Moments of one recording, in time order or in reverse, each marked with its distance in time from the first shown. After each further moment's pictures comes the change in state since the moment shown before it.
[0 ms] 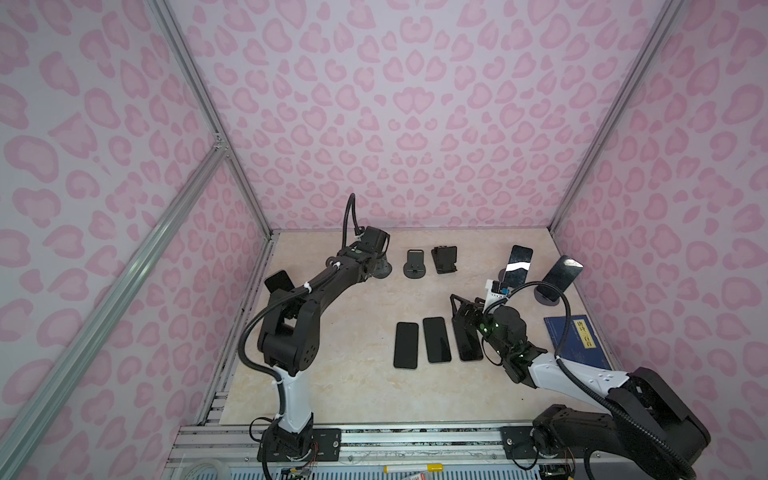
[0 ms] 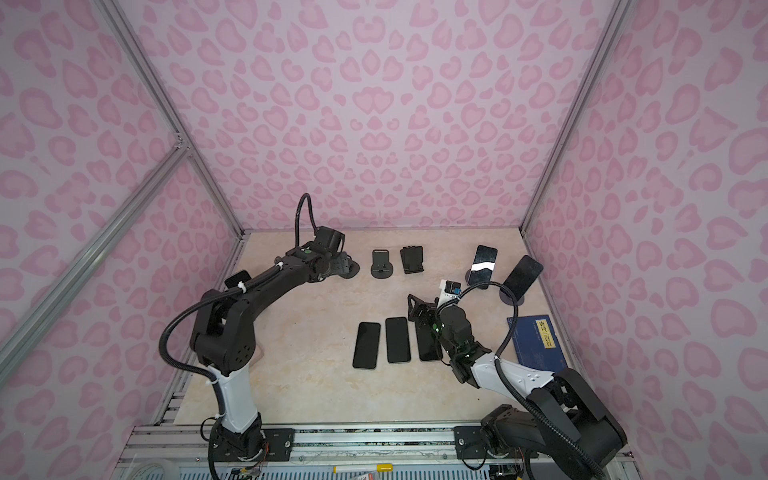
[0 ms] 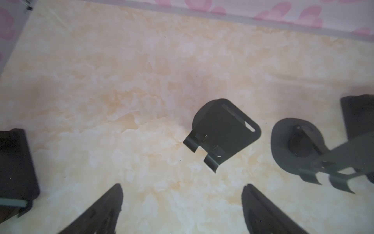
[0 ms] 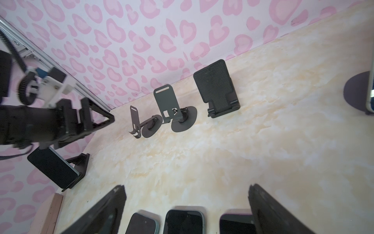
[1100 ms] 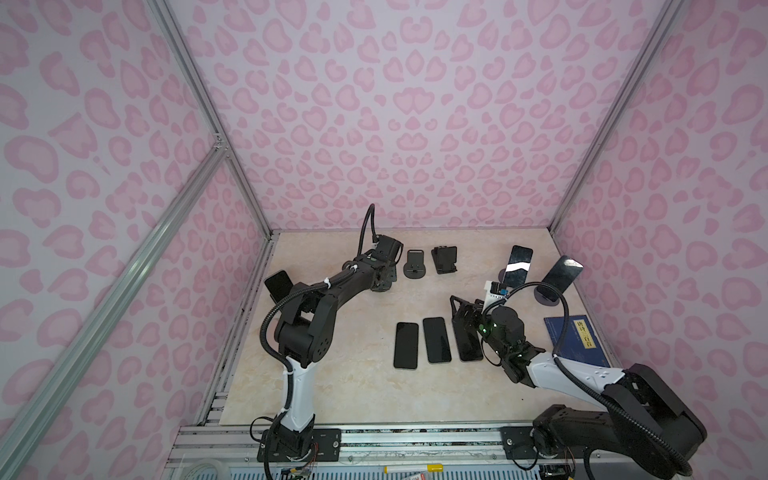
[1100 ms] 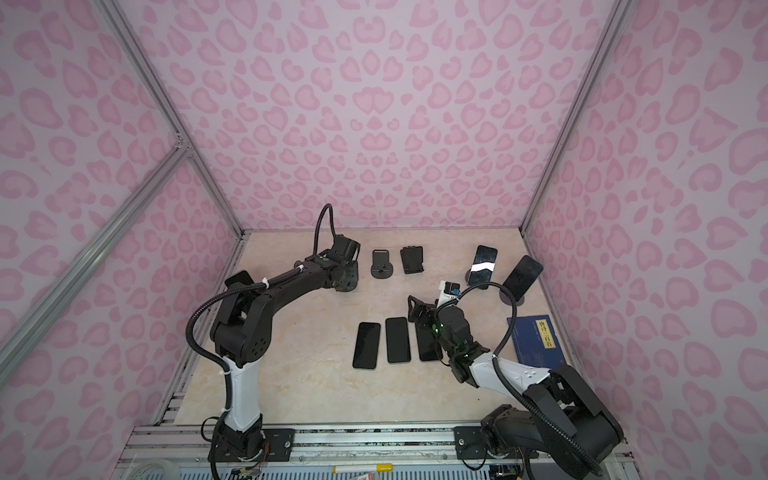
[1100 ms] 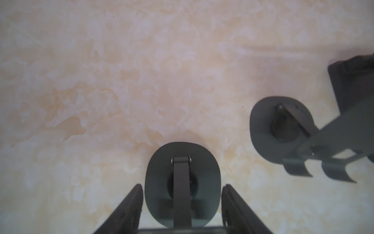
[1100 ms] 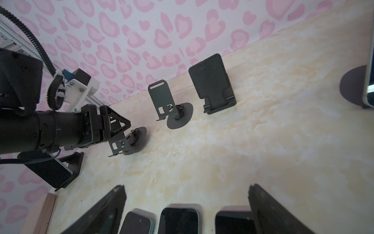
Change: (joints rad) left arm -0.050 0.218 0.068 0.111 0.054 0.042; right arm -0.002 0.029 0.000 0.001 0.009 0.000
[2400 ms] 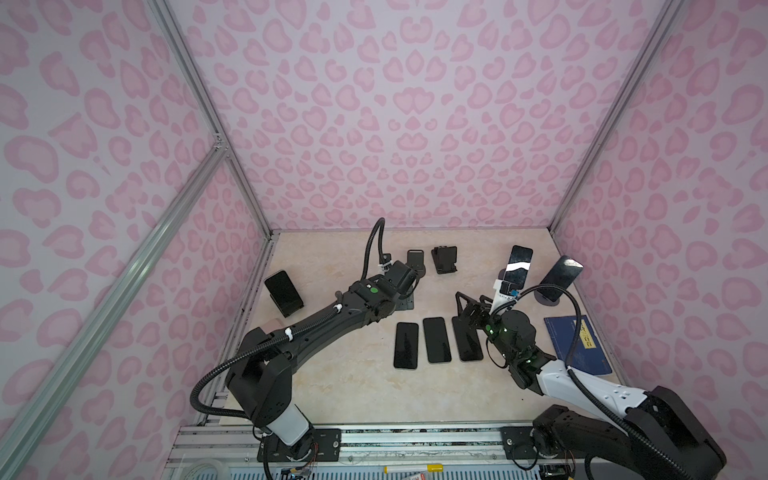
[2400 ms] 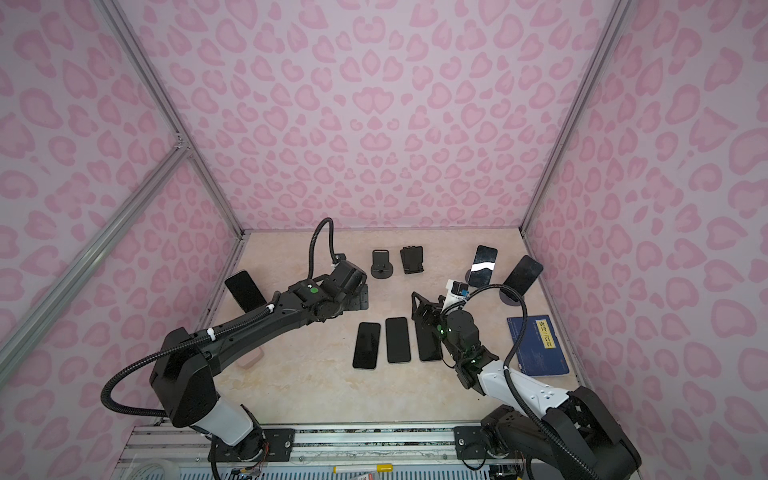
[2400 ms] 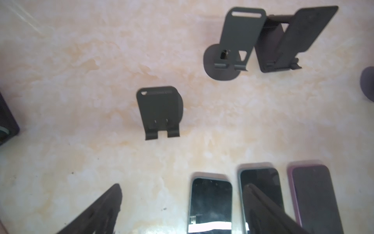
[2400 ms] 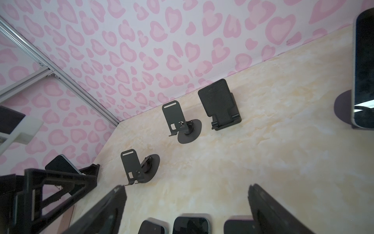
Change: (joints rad) left arm -0.245 -0.463 -0.304 -0.190 -0.090 -0.180; right arm -0.003 -0.140 -0.029 -0.007 0.009 0.006
